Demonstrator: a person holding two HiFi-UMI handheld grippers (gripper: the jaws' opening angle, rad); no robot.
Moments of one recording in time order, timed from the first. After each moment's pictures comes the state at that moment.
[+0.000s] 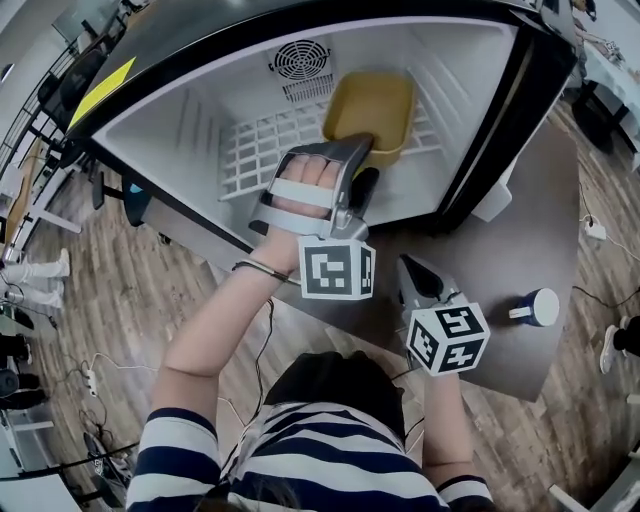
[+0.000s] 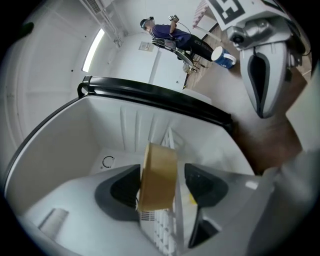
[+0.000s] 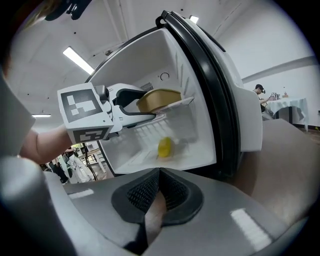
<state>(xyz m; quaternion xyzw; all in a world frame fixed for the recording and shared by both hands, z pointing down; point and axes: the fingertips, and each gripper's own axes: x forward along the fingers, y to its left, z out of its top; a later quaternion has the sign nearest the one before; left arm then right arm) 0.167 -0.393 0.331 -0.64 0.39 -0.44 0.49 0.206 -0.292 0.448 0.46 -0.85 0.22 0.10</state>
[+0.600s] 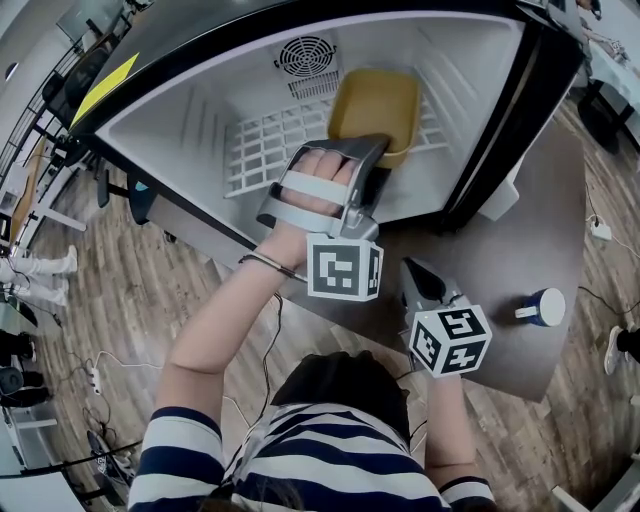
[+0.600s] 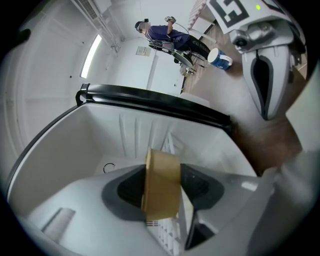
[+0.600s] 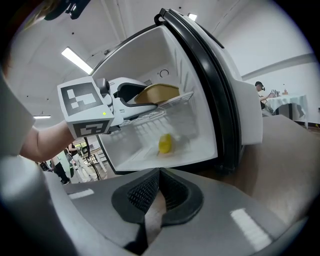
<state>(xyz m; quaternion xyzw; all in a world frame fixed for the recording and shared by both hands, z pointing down) 0.176 -0.389 0.328 -0.64 0.37 -0.43 0.52 0.202 -0.285 0.459 0.46 -0.85 0.23 0.10</state>
